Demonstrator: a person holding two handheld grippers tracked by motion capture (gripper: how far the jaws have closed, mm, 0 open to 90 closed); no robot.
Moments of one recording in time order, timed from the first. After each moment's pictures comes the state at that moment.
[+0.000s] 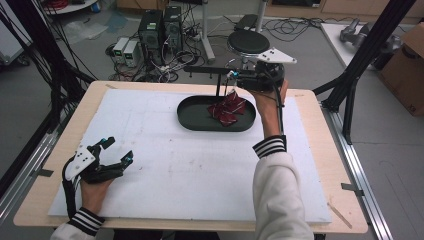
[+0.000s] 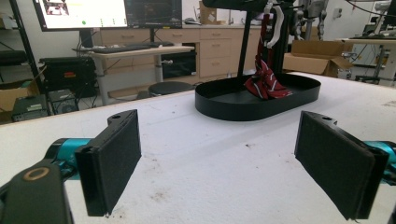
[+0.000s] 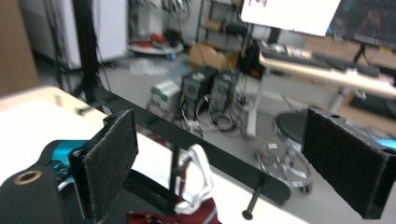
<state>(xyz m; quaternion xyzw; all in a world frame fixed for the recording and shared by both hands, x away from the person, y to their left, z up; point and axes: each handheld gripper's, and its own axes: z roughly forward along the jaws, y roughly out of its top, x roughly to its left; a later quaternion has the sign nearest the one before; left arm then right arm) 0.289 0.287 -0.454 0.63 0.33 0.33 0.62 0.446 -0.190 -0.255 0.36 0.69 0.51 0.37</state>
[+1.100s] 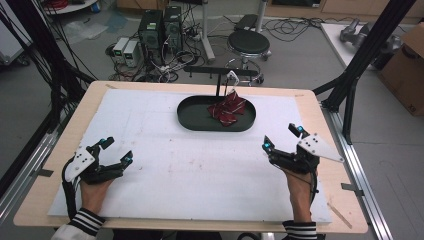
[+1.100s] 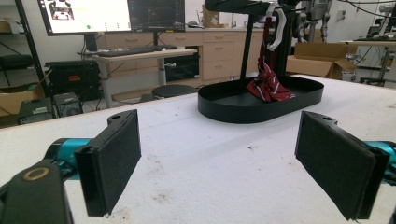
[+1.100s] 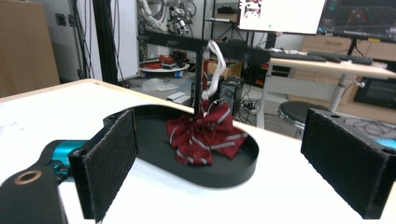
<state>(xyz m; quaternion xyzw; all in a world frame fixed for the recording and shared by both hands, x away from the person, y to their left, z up) 0.287 0.287 -0.455 0.63 0.33 0.34 0.62 0.281 -0.273 -0.364 0.38 0.64 0.56 0.36</state>
